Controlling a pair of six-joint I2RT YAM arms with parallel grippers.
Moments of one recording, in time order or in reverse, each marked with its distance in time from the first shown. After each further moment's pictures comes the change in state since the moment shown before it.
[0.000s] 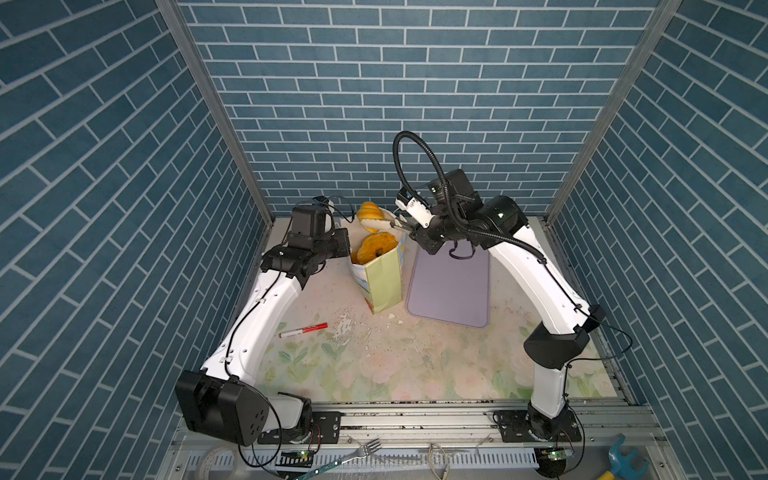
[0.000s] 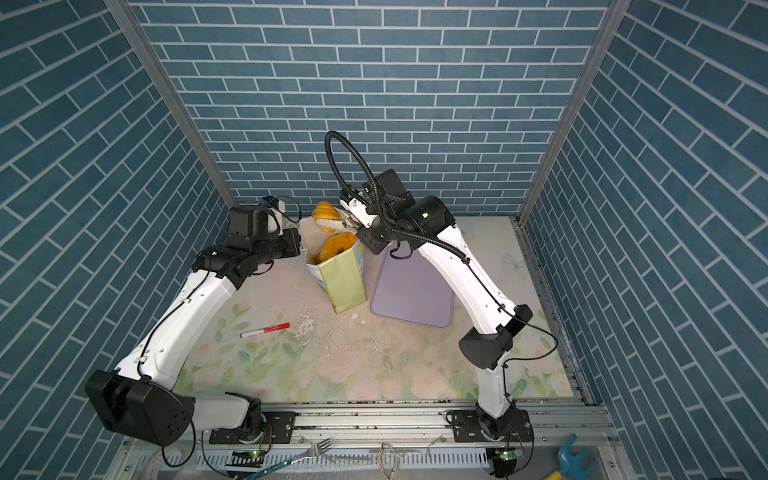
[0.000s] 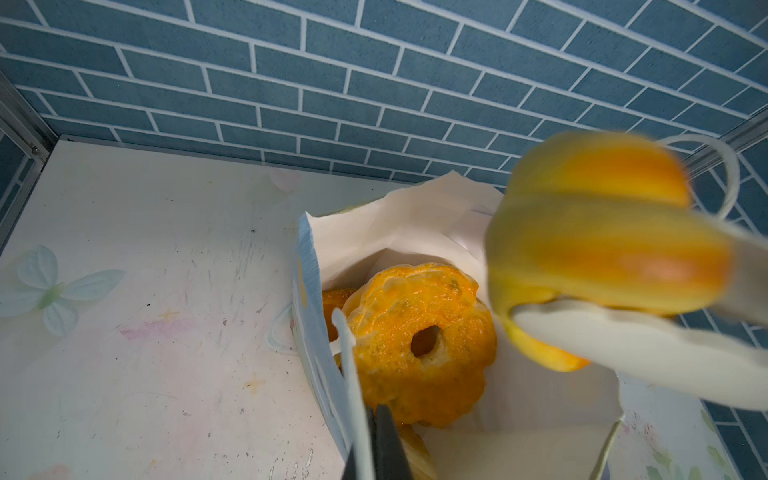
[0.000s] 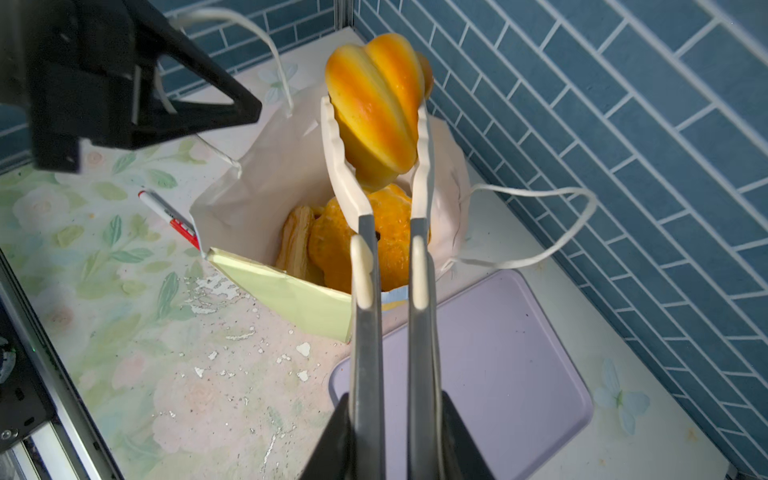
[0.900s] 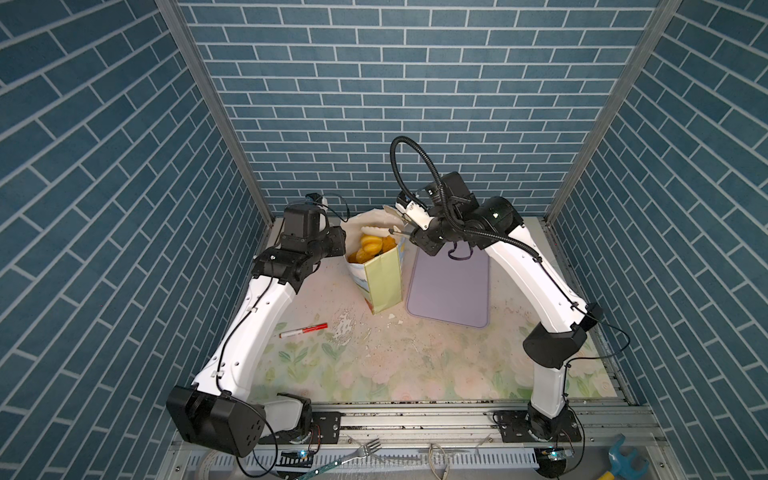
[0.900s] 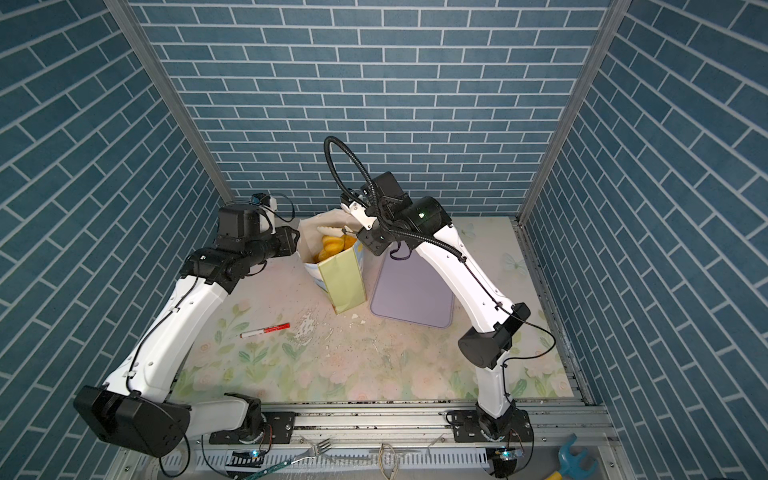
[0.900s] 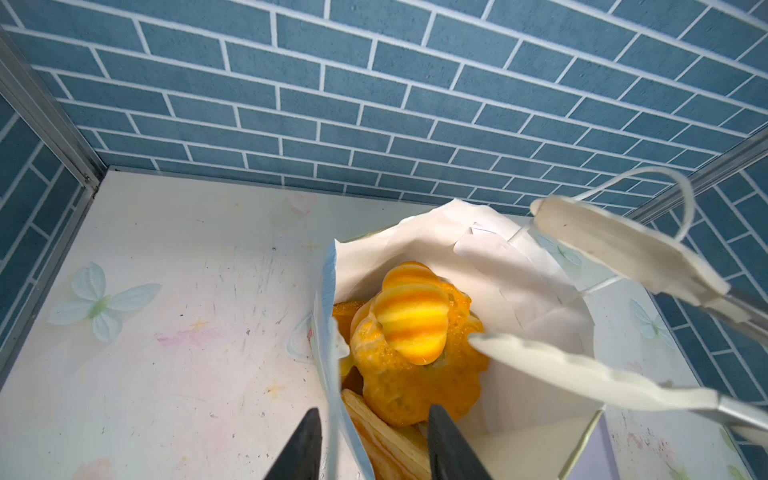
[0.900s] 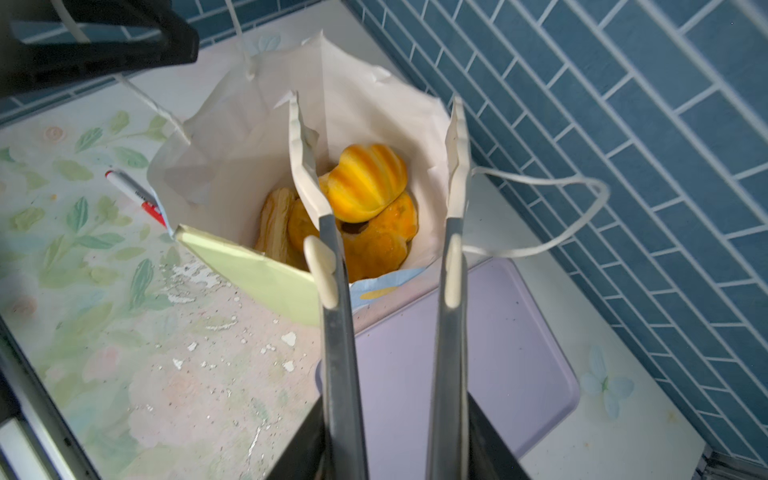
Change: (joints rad) left arm 0.014 -0.050 0.034 -0.023 -0.048 0.024; right arm -0.011 -0.061 -0.066 0.051 0.067 -0.013
